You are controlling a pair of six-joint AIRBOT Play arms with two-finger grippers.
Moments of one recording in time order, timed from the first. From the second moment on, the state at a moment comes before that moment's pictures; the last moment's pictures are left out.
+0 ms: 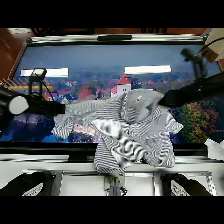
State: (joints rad) left arm -0.38 -1.02 1.07 1.66 -1.23 -1.86; right arm -0.02 -1.14 1.33 -1.04 1.60 1.27
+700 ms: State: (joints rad) left arm -0.38 -1.16 1.13 1.65 -1.23 -1.87; right arm 0.09 -1.25 1.24 -1.10 1.43 1.42
